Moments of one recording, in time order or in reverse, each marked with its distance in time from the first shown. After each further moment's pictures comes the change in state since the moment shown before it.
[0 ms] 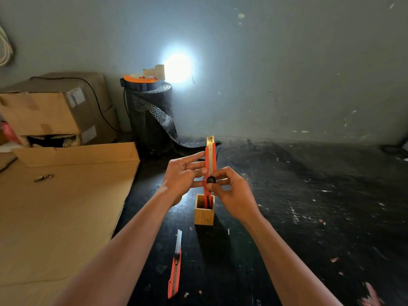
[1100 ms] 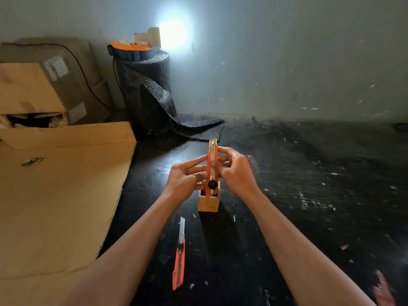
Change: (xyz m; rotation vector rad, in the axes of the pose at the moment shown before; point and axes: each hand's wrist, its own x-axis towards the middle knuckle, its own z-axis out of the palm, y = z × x) left_hand 0.032 -0.074 -0.017 -0.077 -0.063 -0.140; right_hand 0.062 0.039 0.029 0.092 0.029 0.035
